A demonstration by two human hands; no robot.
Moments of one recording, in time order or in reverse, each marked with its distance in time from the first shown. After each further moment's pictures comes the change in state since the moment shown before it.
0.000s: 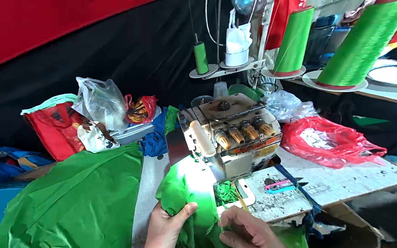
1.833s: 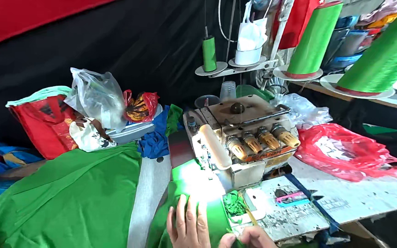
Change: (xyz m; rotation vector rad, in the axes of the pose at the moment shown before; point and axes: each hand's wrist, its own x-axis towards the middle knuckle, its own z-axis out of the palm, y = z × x) left_hand -0.006 -0.050 0.032 1.073 0.089 0.761; right_hand -0.016 0.050 0.010 -0.109 0.194 0.045
